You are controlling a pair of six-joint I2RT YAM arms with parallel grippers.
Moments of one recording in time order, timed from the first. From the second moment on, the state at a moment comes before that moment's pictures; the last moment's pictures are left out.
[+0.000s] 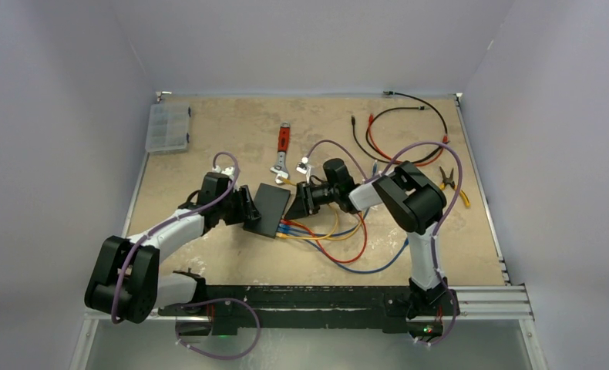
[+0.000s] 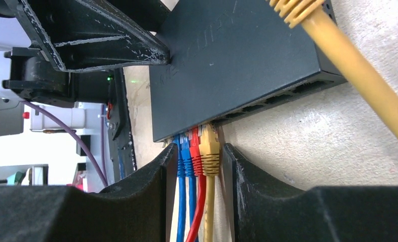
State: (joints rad) left arm -0.28 1.26 0.51 -0.13 0.22 -0.51; right arm 0.62 2.07 0.93 0.56 -0.91 0.57
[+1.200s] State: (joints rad) left arm -0.27 1.25 0.50 -0.12 0.23 -0.51; right arm 0.63 2.14 0.99 0.59 -0.93 0.60
